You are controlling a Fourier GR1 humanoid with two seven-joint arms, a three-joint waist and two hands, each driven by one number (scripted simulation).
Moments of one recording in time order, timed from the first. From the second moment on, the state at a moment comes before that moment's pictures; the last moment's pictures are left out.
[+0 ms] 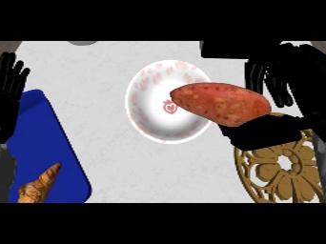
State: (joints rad) left arm -0.26 0.29 0.24 -1.51 0.12 -0.01 0.01; right arm -0.69 -0.35 0.19 -1.98 0.40 0.36 0.98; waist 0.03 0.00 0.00
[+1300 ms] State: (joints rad) left arm -0.28 0.28 0.24 -1.48 0.11 -0.01 -0.01; right arm -0.75 0.00 0.27 -1.07 0.57 -0.33 0.61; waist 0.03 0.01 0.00
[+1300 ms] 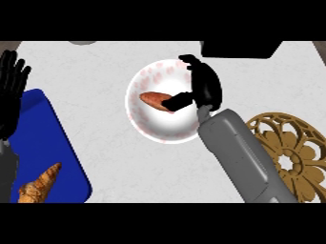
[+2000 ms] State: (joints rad) left arm -0.25 0.29 0.26 -1.50 0.12 -0.01 0.00; right arm -0.57 -0.10 0.05 -1.24 0.46 -0.59 0.38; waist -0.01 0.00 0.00
